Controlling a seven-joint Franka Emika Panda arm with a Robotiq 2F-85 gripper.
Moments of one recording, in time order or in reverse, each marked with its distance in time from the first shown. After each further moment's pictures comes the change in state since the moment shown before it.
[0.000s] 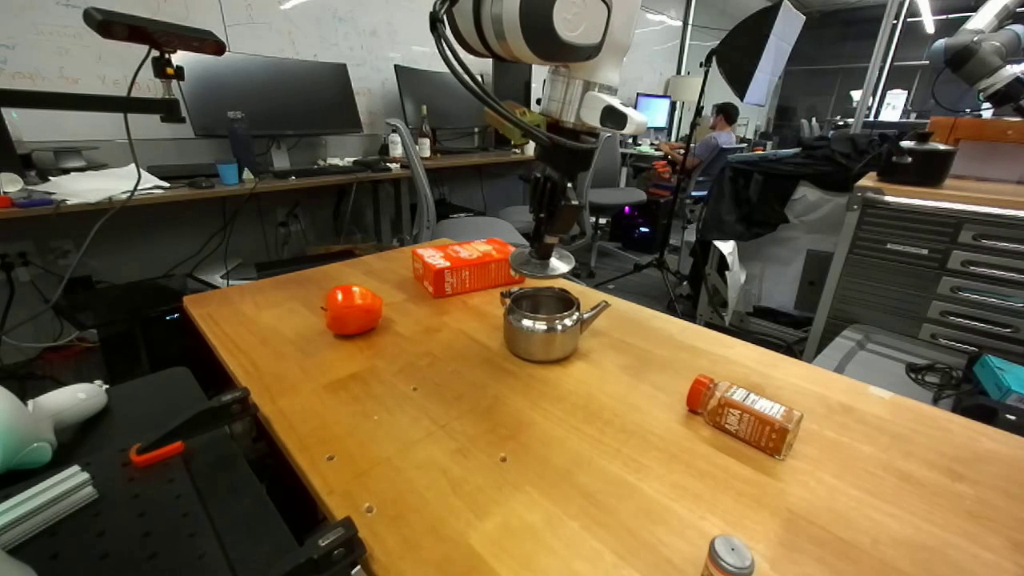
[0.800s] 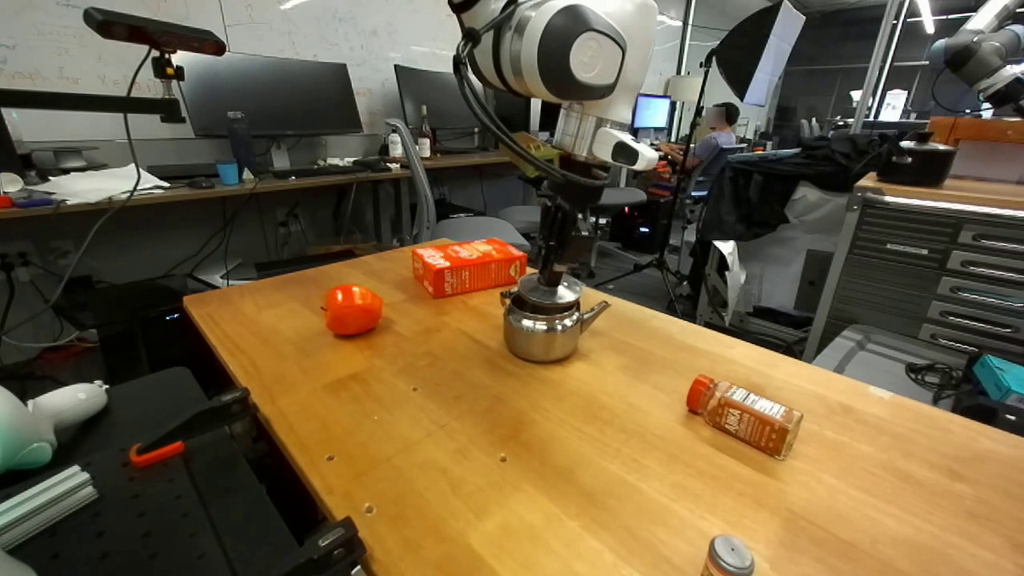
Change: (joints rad) arm -0.006 0.103 -0.016 0.060 0.000 -0.001 0.001
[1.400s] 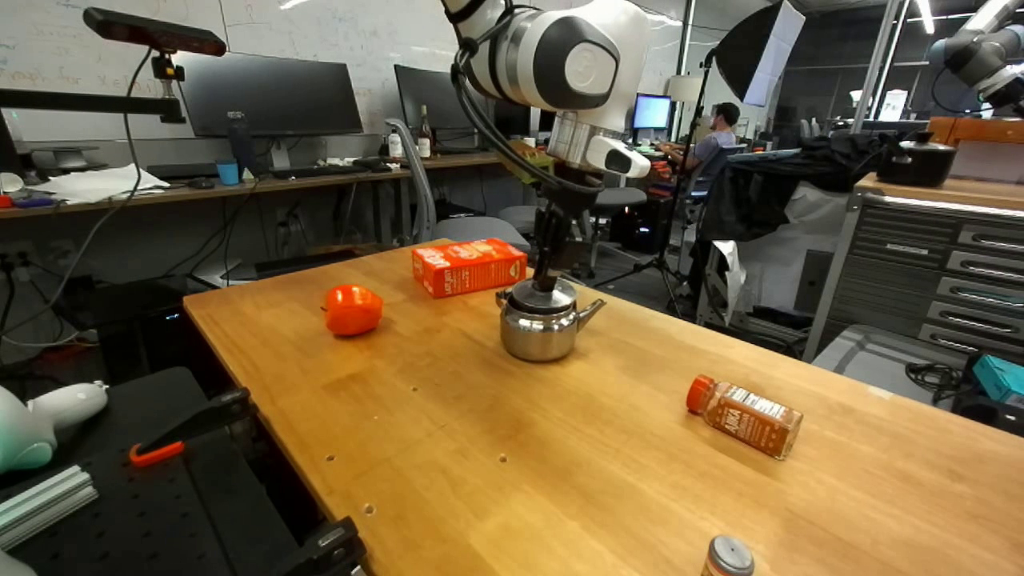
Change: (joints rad) arm 0.015 0.018 0.001 0.005 -0.005 -0.002 0.000
